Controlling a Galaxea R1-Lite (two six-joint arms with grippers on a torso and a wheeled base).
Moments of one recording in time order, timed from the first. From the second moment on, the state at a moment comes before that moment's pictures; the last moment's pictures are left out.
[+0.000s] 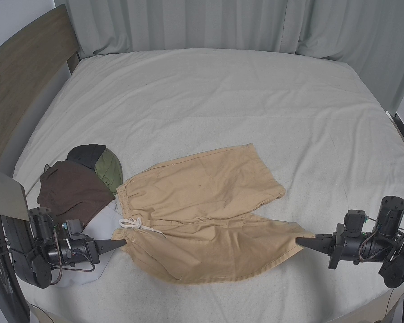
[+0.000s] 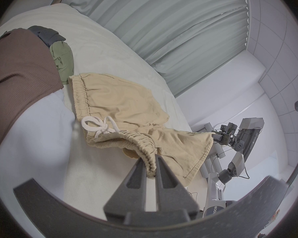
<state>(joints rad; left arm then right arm) 0.05 2.20 -0.16 -1.55 -0.95 -0.28 0.22 1.89 -0.03 -1.54 0.76 0.19</state>
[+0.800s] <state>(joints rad) 0.10 2.17 -0.24 -1.55 -0.95 -0.38 0.25 1.85 -0.19 -1.54 0.70 0.32</state>
